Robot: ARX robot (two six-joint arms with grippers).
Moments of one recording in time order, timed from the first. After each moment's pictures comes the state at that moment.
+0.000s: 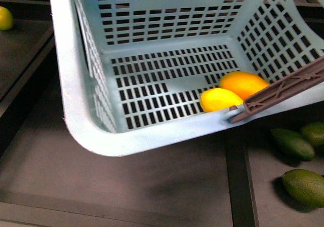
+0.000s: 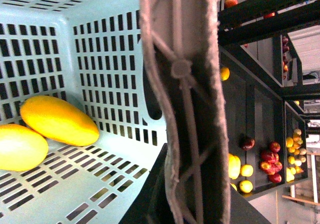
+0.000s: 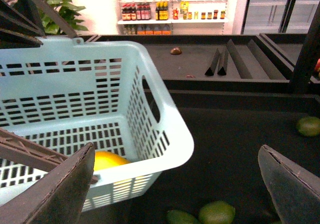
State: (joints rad) left arm -0.74 1.80 1.42 -0.13 0.07 -1.02; right arm 0.00 0.00 0.02 0.00 0.00 0.00
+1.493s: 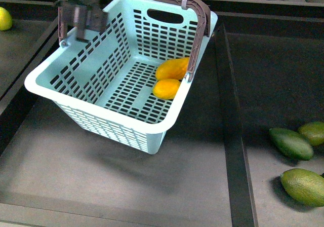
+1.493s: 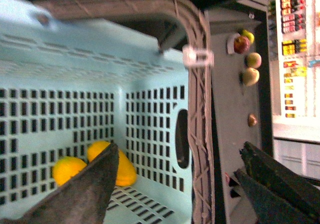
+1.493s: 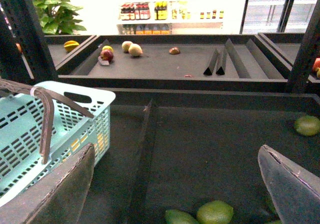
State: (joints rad) left arm -0.43 1.99 1.27 0.05 -0.52 -1.59; right arm 0.00 0.00 0.02 0.00 0.00 0.00
